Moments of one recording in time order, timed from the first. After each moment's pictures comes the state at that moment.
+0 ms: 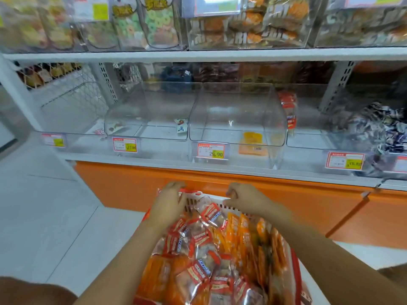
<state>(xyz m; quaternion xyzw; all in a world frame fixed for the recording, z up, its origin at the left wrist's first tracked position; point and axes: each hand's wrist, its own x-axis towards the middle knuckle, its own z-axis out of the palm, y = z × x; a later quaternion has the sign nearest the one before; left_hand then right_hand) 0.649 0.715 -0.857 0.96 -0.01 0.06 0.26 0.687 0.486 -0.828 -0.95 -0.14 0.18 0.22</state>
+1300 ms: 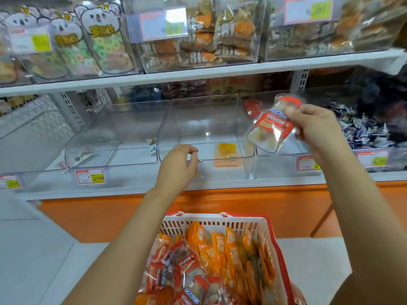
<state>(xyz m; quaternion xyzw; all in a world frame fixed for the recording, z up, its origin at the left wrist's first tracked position) 0.727 0.630 -0.746 0.93 -0.11 0.19 0.28 0.715 0.353 -0.675 -0.74 0.05 -0.18 0.65</state>
